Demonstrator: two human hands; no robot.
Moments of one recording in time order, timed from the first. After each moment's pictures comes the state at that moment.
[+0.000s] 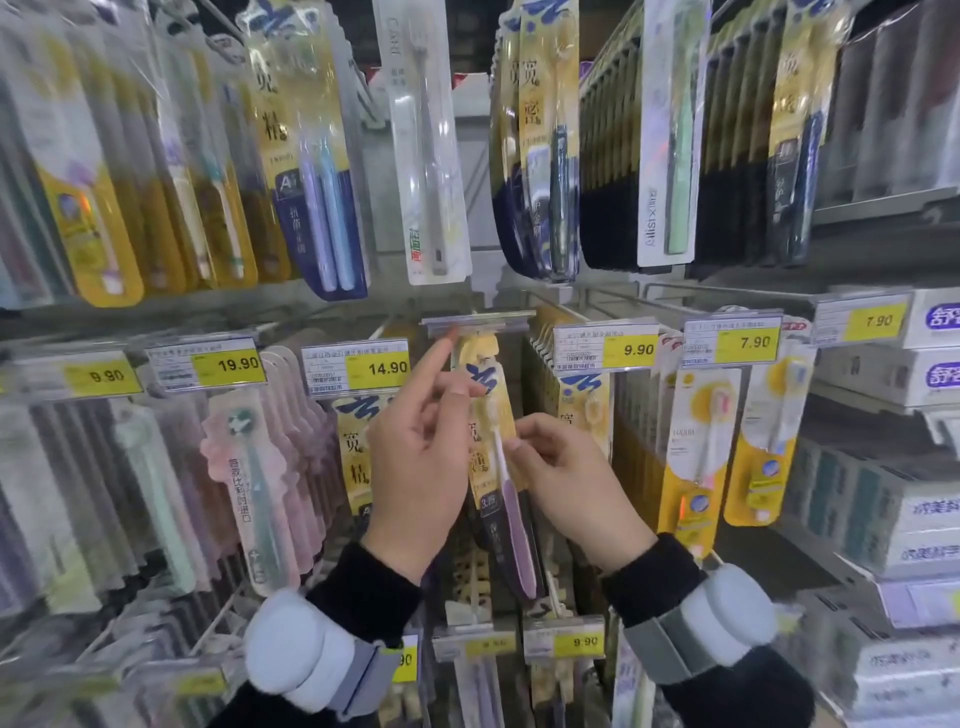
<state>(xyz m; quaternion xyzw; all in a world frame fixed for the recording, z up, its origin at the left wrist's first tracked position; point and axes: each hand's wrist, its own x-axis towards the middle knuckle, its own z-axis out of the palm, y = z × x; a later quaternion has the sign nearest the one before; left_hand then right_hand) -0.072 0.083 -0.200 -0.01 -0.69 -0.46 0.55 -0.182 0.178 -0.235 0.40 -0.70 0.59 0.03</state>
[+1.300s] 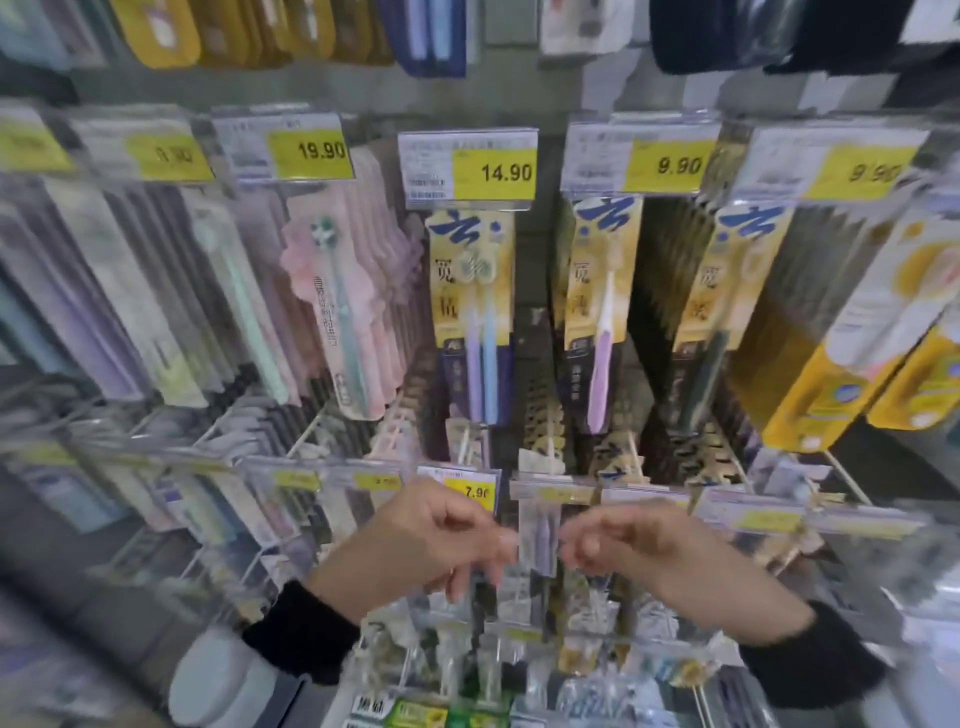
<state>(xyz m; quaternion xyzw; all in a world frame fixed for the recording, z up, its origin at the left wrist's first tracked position) 0.031 0.034 -0.337 0.13 -0.81 -0.57 0.09 -0.145 0.228 -0.356 0.45 -0.68 0.48 -0.32</state>
